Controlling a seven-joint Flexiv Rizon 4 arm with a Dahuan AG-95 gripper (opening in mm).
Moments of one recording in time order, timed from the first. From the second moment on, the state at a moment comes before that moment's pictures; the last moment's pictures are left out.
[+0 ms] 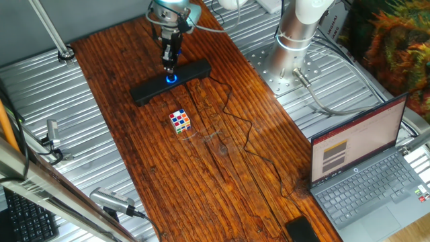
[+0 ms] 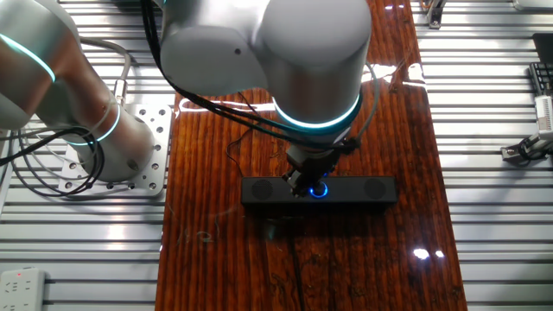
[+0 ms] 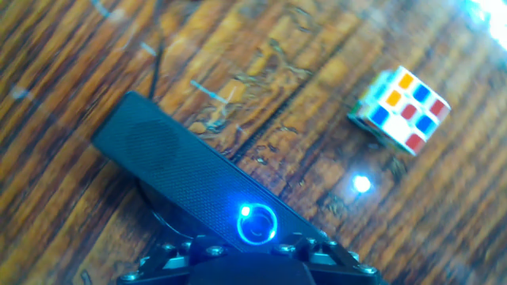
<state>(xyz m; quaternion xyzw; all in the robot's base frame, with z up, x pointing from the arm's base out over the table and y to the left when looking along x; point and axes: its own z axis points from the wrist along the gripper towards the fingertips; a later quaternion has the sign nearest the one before) 0.430 -0.116 0.117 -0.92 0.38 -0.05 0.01</state>
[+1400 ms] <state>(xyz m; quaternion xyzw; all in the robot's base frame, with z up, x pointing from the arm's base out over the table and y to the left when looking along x) 0.431 -0.117 0.110 -0.90 0.44 -0.04 0.00</state>
